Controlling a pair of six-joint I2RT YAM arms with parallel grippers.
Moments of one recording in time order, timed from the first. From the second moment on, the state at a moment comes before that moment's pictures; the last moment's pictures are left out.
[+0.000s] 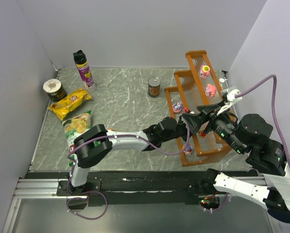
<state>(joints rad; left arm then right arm) -1.17 1.96 1.30 0.61 0.03 -0.09 0.92 0.72 1.37 -0.75 0.32 0.24</state>
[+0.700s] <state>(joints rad) -1.17 1.96 1.29 0.62 0.11 -0.09 0.92 0.72 1.35 -0.75 0.32 0.24</state>
